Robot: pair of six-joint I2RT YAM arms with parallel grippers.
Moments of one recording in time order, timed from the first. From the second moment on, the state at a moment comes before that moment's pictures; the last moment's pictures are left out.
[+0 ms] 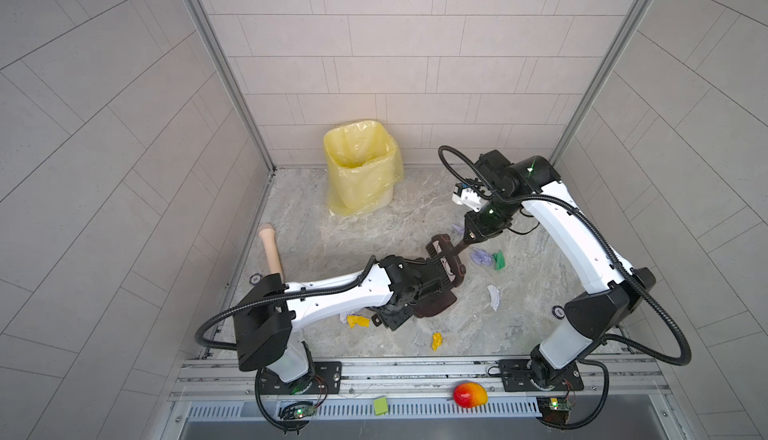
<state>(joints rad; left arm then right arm) -1.13 1.55 1.18 -1.23 -0.16 -0.26 0.40 1.63 1.92 -1.65 -0.30 0.00</state>
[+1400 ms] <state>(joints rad) -1.09 1.39 1.16 -1.12 -0.40 -0.35 0.20 1.36 1.96 -1.59 -0.35 0.04</state>
